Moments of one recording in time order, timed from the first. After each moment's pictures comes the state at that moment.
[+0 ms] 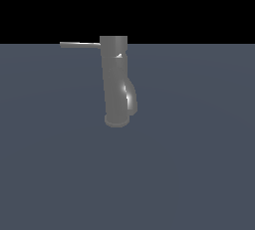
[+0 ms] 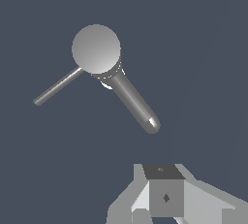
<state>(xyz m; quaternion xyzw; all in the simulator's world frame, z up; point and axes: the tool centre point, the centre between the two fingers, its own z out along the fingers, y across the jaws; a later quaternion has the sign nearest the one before) -0.124 0.039 0.453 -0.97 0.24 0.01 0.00</state>
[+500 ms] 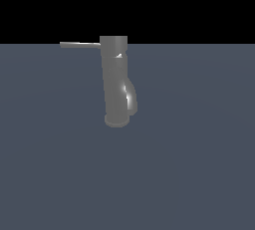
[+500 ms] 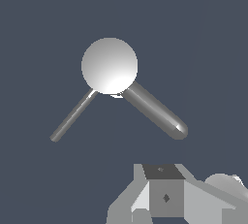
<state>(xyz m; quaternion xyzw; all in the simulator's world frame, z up) -0.077 0.067 0.424 -0.94 0.34 0.01 0.01</state>
